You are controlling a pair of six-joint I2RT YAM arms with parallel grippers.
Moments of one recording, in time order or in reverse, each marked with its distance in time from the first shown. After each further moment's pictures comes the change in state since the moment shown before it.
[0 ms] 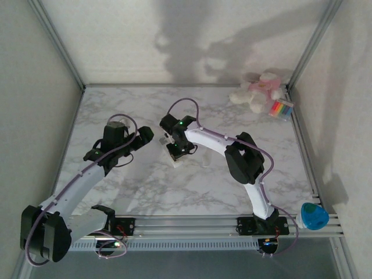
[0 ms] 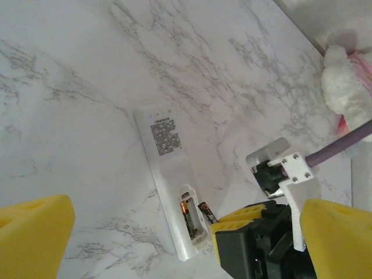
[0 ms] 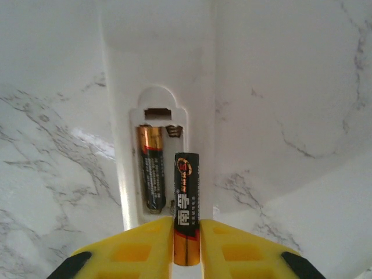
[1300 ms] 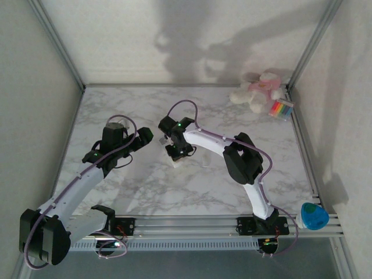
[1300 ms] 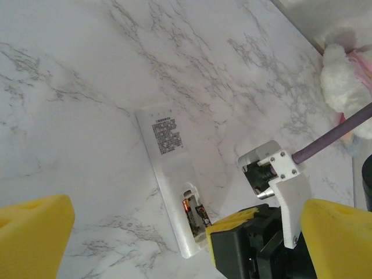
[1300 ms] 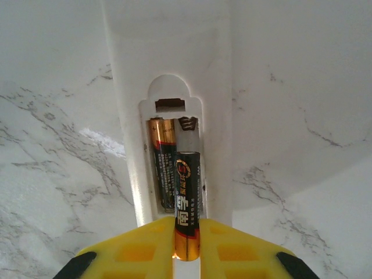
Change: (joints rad) left arm 0.000 -0.021 -0.011 -0.008 -0.005 0.010; right arm 0.019 0.011 -0.007 0.005 -0.015 0.057
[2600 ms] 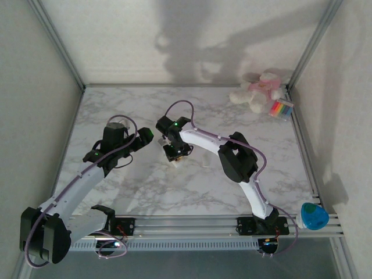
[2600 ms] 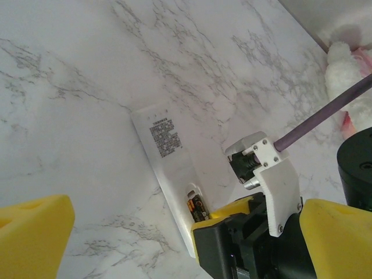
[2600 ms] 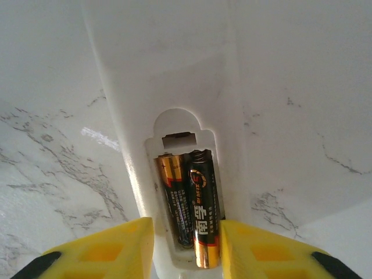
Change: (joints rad) left arm 0.000 0.014 0.000 0.000 0.001 0.004; right arm -0.001 0.071 0.083 -0.029 0.000 -0.004
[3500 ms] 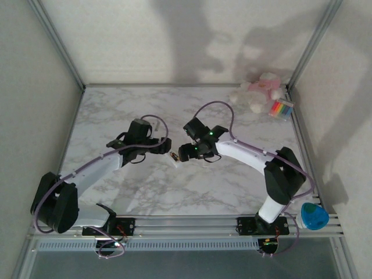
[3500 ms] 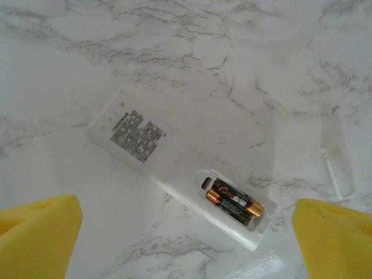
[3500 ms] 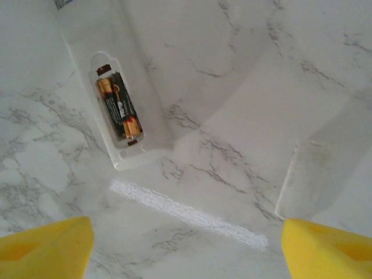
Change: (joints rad) left arm -0.203 0.291 0.134 0.019 -0.090 0.496; right arm -0.076 -0.560 -0.593 0.303 0.021 0.164
